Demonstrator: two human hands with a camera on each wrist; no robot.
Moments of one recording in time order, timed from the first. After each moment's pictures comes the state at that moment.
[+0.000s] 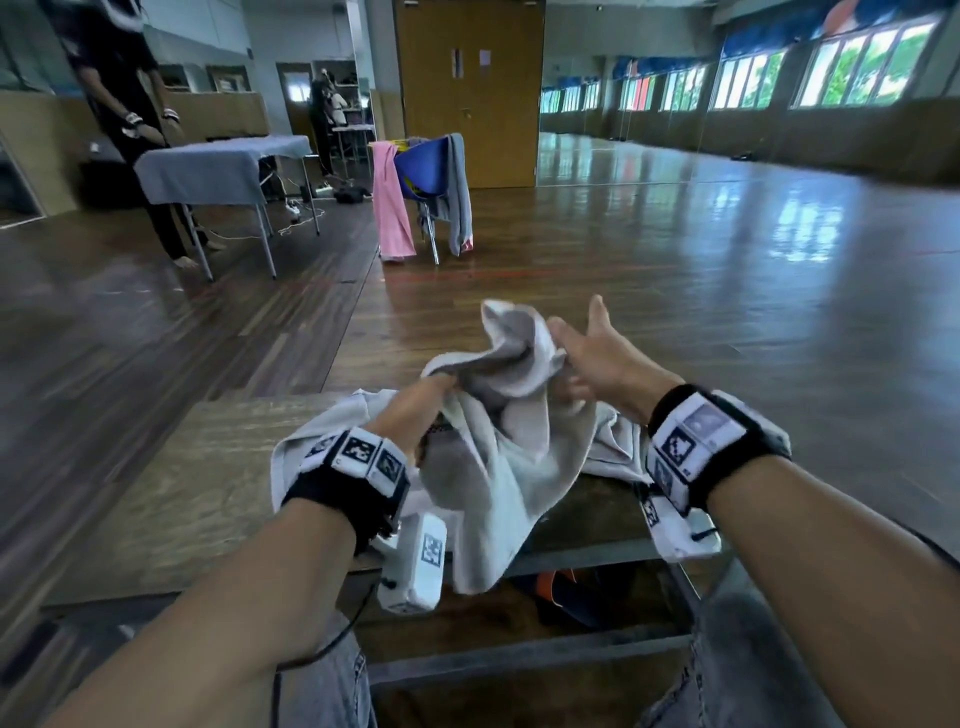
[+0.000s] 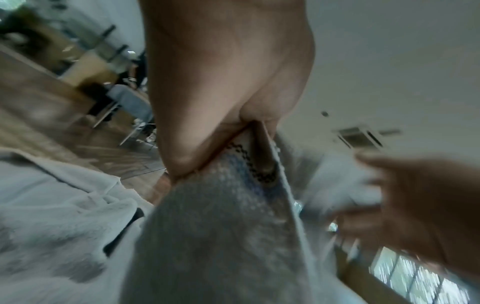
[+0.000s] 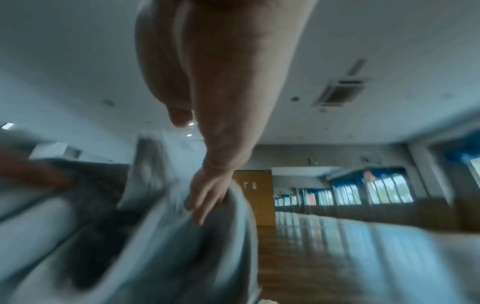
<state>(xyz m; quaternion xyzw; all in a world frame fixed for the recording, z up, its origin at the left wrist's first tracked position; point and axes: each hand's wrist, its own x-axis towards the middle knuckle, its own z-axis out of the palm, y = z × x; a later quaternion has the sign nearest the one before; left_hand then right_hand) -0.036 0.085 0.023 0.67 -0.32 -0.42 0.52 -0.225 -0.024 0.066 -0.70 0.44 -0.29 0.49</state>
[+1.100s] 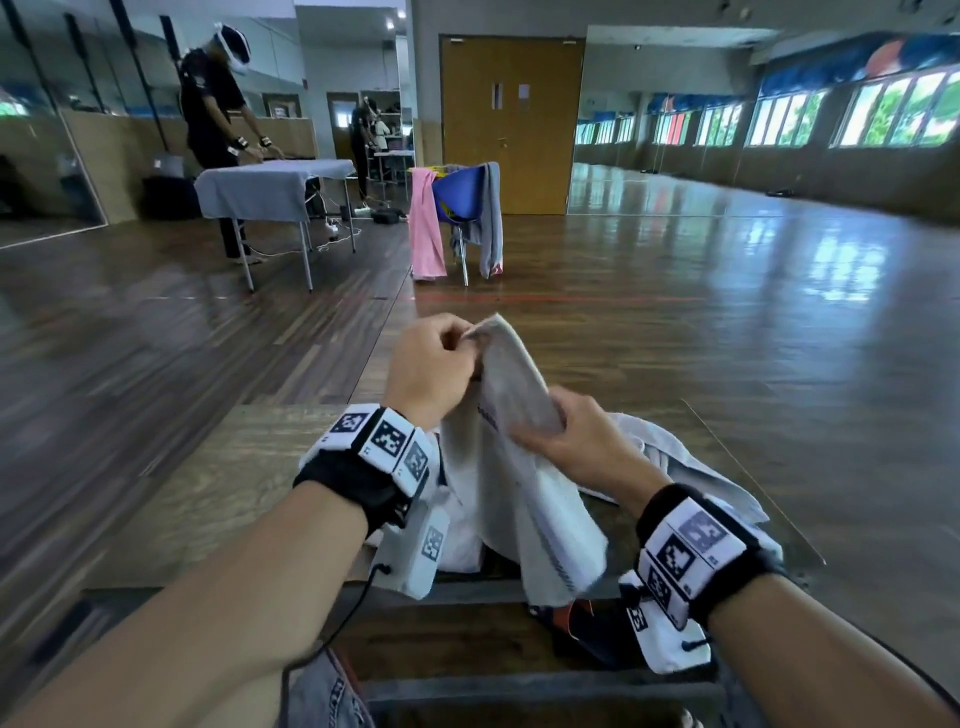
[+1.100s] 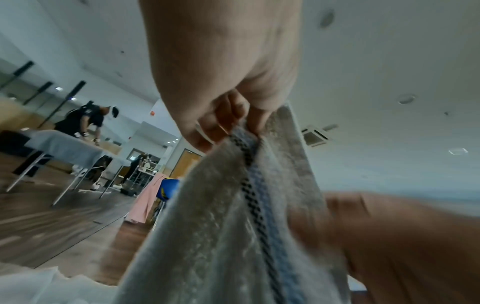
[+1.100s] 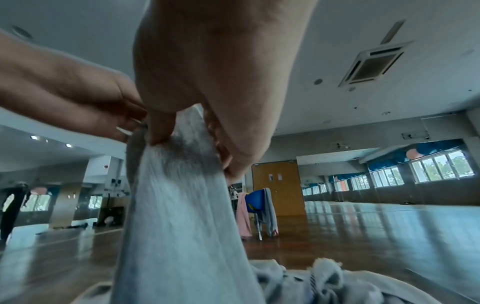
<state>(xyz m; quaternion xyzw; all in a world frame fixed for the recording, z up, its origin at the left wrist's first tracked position) -0.036 0.110 0.090 0.68 -0.49 -0.01 0.55 -0.206 0.034 0.032 -0.82 0.29 -0.30 0.39</state>
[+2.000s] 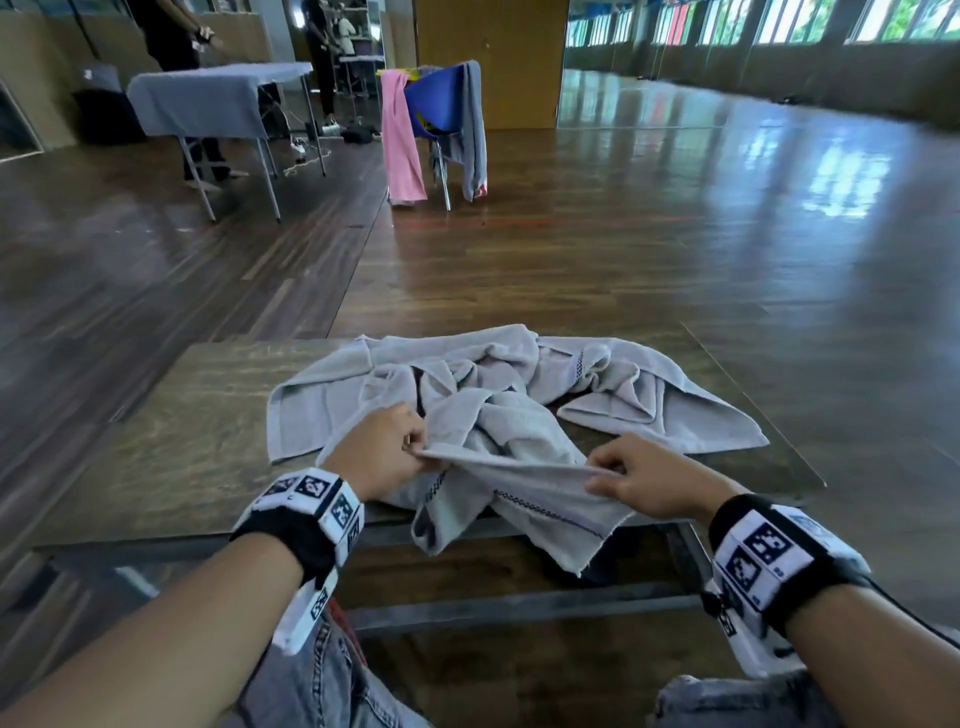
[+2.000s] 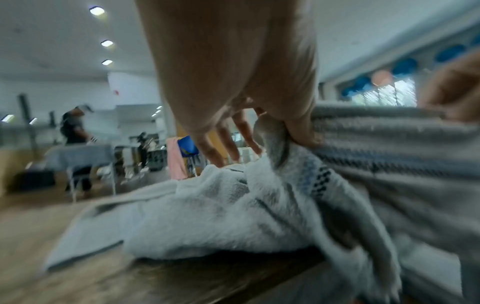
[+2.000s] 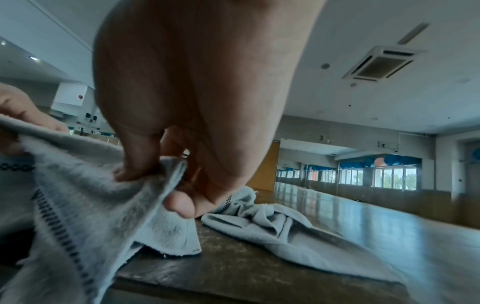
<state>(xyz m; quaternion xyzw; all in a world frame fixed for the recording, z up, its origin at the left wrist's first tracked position) 0.006 0.129 -0.072 0.73 -0.62 -0.14 0.25 -0.287 -0.004 -0.067 -0.88 0.37 0.01 0.30</state>
